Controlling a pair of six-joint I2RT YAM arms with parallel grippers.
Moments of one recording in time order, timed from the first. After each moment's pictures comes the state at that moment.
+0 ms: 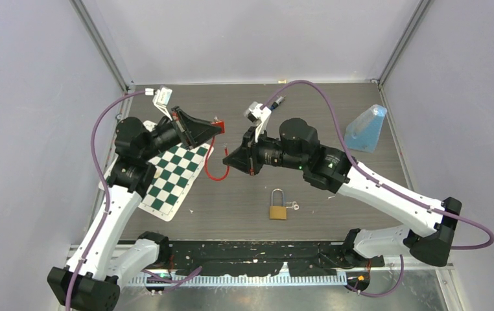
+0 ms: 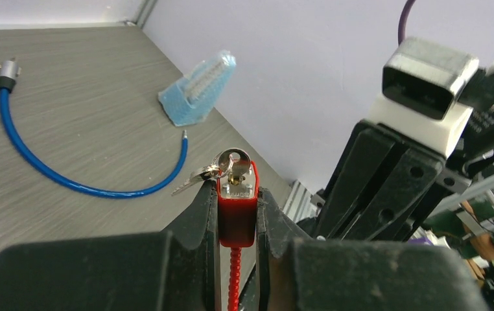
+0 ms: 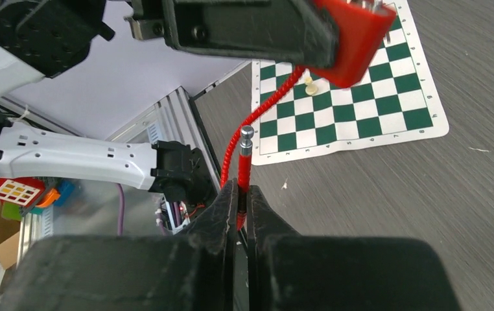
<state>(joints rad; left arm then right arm) -0.27 0.94 0.96 0.10 0.75 -0.74 1.00 1.24 1.25 -0.19 -0.22 0.37</state>
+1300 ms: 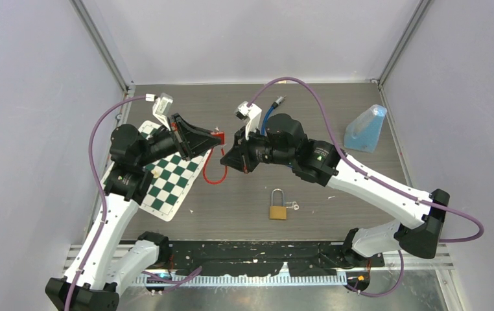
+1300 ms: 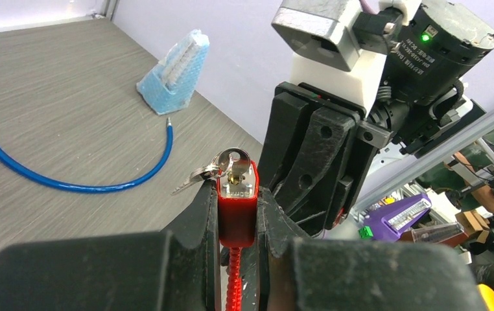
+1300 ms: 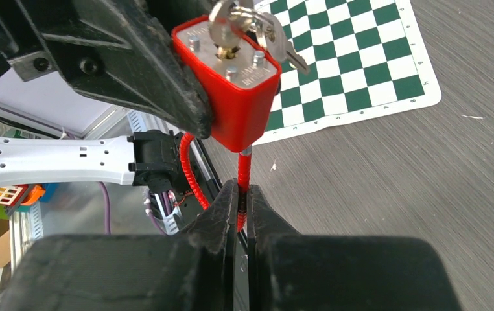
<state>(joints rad) -0.27 0.87 0.93 0.09 0.88 -0.68 1.01 1.35 1.38 -0.35 -0.19 0.37</state>
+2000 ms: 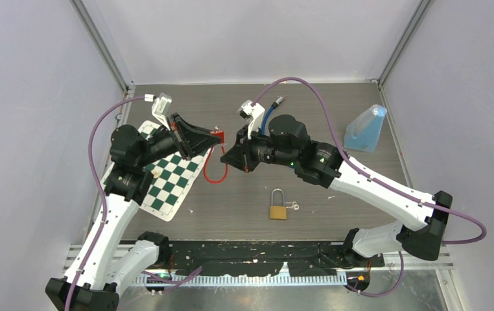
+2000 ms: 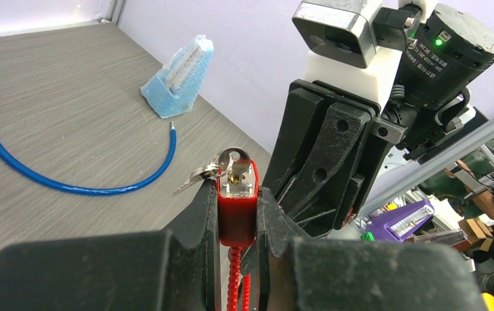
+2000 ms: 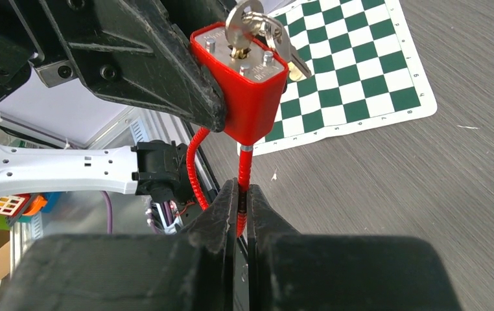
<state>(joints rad) -0.27 0.86 0.93 0.09 0.86 -0.68 1.01 1.32 1.36 -0.31 -0.18 0.38</state>
